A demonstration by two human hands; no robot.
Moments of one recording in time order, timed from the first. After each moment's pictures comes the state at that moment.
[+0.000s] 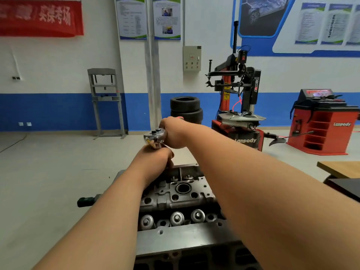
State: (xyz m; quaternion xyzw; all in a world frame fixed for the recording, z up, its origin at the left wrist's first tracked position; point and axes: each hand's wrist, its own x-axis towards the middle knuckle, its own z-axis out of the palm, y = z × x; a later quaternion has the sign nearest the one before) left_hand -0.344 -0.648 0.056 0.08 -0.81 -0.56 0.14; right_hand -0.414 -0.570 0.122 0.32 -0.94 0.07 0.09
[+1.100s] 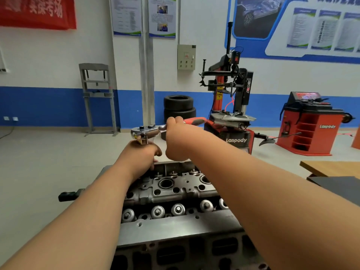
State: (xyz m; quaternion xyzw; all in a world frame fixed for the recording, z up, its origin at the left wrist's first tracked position) left_hand -0.345 -0.642 0.054 0.08 -0.82 -0.53 0.18; right_hand -0.378 -0.522 0.109 0.25 -0.96 0.04 0.11
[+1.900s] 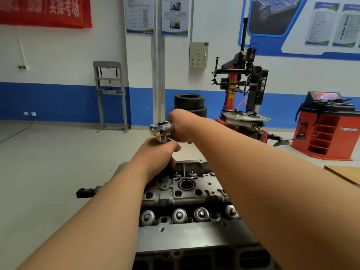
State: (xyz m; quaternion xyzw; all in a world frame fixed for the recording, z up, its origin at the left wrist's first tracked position) left_hand -0.348 -0.649 0.050 0.07 -0.82 -0.55 0.15; right_hand -0.406 -0.566 0.130 0.30 -0.95 -0.01 0.08
